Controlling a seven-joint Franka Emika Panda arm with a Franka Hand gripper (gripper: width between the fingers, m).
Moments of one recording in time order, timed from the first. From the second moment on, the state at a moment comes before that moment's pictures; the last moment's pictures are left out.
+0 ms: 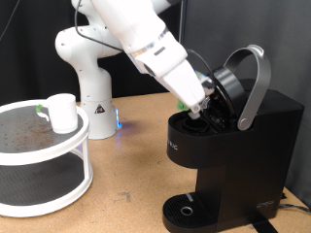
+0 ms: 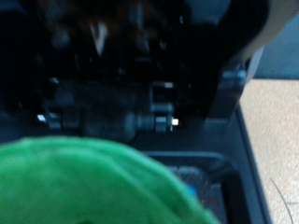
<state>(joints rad) 0.38 -0.11 -0.35 -2.27 0.69 2.19 -1.13</state>
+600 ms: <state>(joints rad) 0.38 -0.07 -0.33 -2.29 0.70 2.23 -1.13</state>
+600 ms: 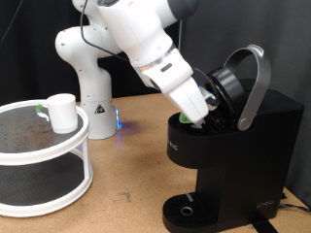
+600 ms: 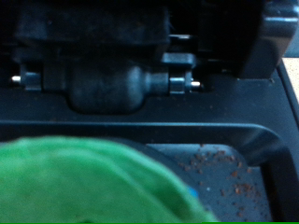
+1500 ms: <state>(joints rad) 0.38 -0.05 -0.33 -2.29 0.78 2.22 -1.18</state>
